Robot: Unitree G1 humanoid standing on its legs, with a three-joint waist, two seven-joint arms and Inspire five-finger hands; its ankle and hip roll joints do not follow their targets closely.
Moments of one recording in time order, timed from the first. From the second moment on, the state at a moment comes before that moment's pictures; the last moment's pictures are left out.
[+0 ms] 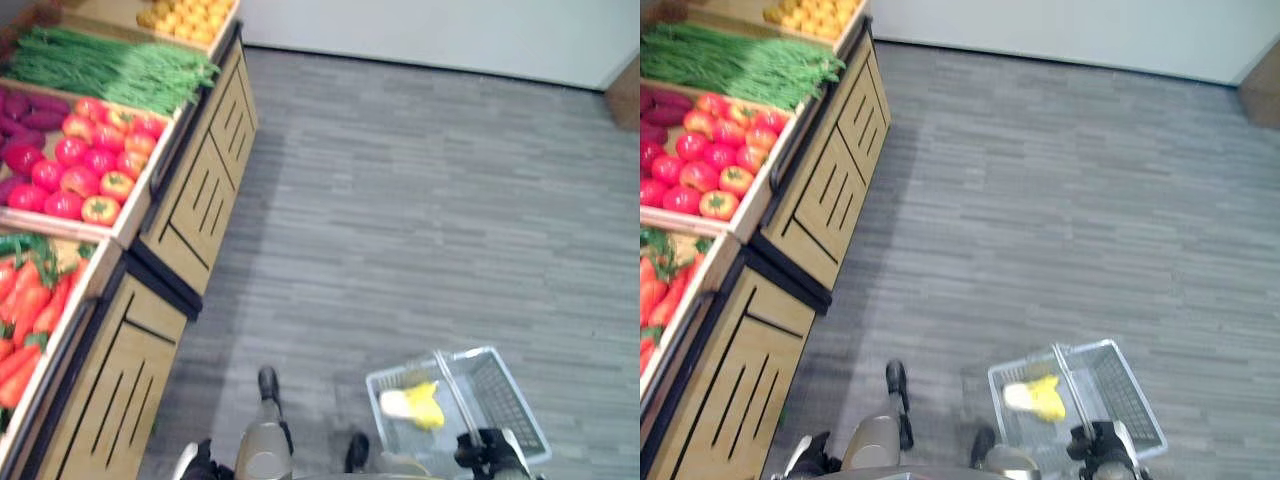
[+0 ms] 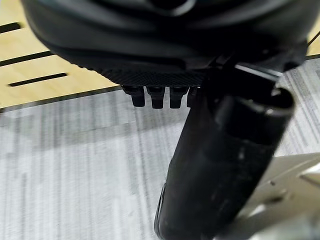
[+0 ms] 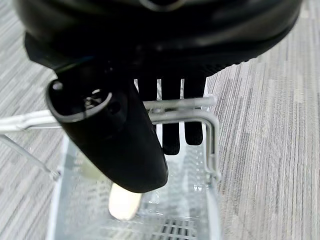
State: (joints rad) left arm 0.00 0.23 -0.18 1.35 0.06 -0.07 0.29; right arm 0.03 -0.30 0.16 1.32 0.04 -0.14 -0.25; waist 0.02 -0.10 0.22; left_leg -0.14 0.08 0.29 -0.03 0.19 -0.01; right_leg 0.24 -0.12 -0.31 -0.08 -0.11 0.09
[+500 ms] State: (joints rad) left arm -0.11 0.28 -0.22 1.28 0.09 -0.08 0.28; right arm -0.11 -0.27 0.17 1.29 0.01 -0.13 -0.25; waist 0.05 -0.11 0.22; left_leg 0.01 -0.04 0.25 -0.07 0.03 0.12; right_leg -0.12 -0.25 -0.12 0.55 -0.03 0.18
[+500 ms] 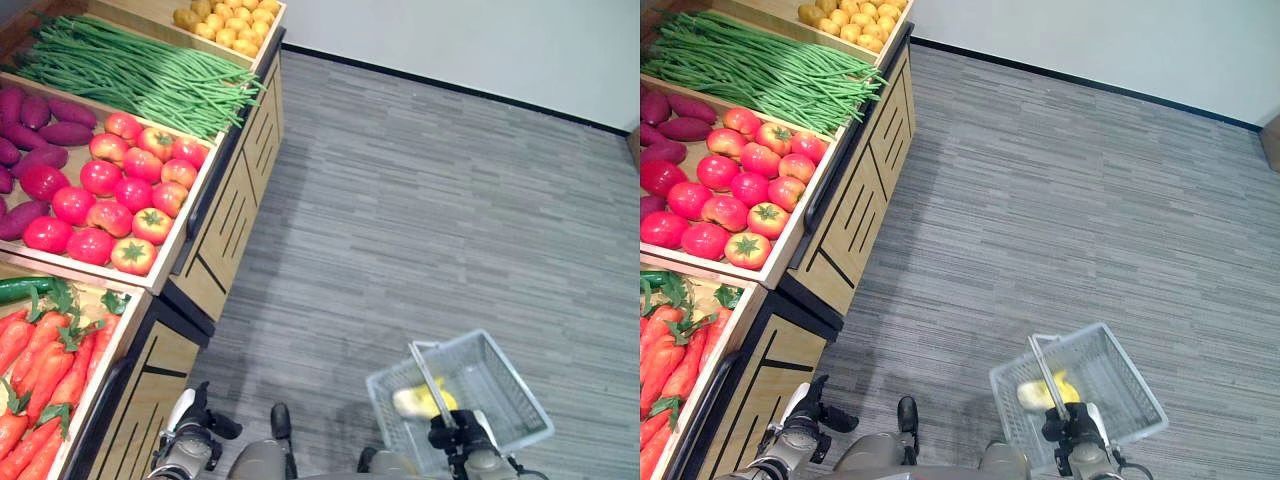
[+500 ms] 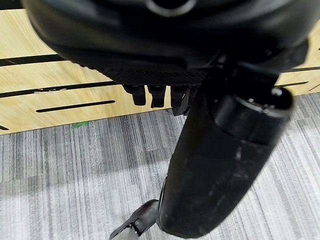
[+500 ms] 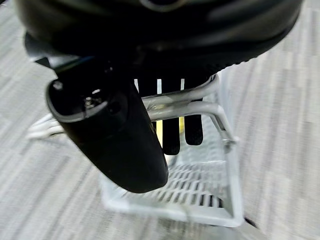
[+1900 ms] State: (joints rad) left arm -0.09 0.24 -0.22 1.32 0.08 -0.07 0.32; right arm -0.02 -0.33 0.15 1.28 0.04 -0.15 -0.26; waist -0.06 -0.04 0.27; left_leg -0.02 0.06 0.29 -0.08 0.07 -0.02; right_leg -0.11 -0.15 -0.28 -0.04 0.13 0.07
